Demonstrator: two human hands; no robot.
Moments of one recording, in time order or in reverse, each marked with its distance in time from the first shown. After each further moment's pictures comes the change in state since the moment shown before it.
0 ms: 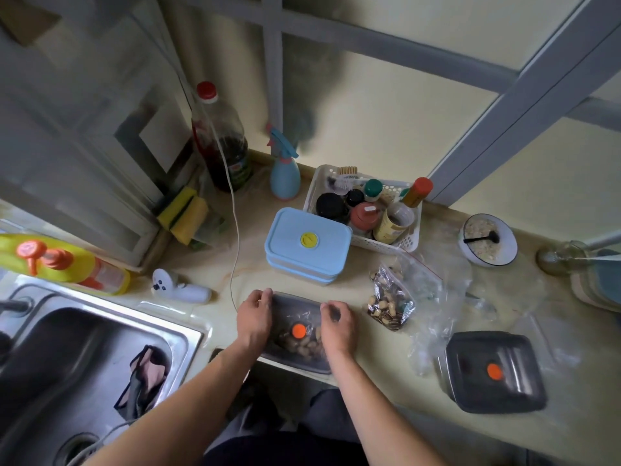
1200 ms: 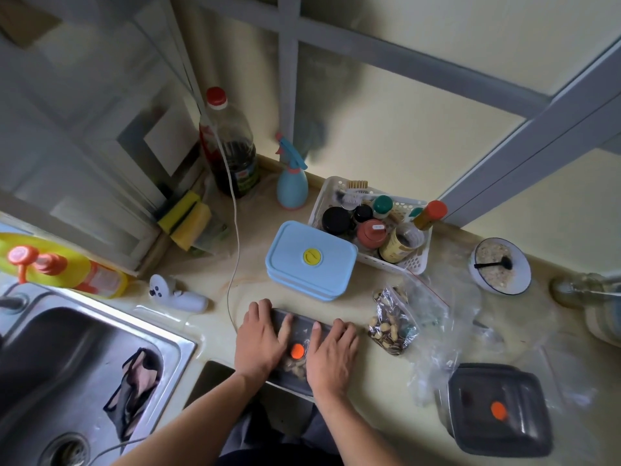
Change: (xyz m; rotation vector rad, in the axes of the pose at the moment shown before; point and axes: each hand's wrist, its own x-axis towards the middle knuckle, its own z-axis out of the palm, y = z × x) left_hand -0.015 -0.010 0.014 0.503 0.099 0.387; right_hand -0.015 0.004 0.007 -0.753 0.198 -0.386
